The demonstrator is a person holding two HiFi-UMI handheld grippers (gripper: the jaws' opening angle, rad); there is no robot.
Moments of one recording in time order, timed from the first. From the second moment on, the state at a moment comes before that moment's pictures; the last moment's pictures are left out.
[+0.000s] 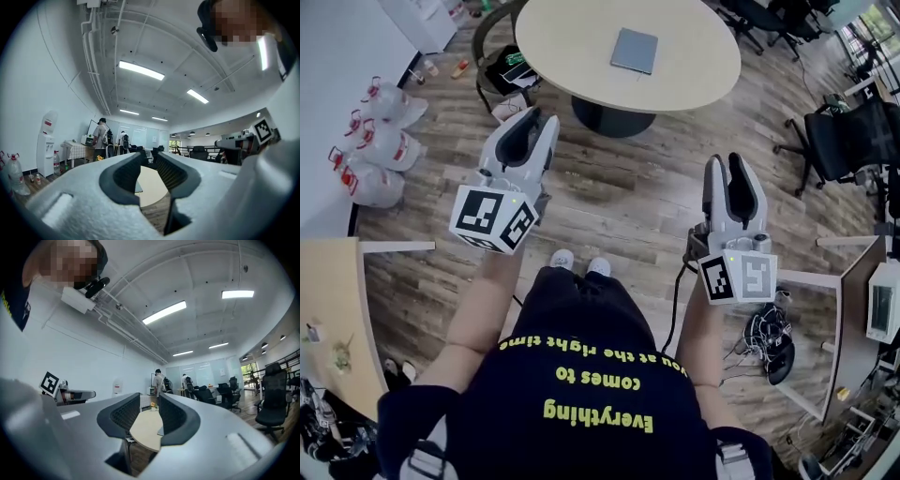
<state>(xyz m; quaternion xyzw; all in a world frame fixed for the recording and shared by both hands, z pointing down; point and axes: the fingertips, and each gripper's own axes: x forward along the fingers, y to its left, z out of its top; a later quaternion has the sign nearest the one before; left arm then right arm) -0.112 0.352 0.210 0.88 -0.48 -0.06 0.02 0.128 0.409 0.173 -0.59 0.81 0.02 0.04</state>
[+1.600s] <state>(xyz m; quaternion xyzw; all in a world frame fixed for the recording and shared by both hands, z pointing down) -0.112 0.053 0.236 0.91 -0.41 0.00 0.04 0.079 0.114 0.211 -0.60 0.80 -0.03 0.00</state>
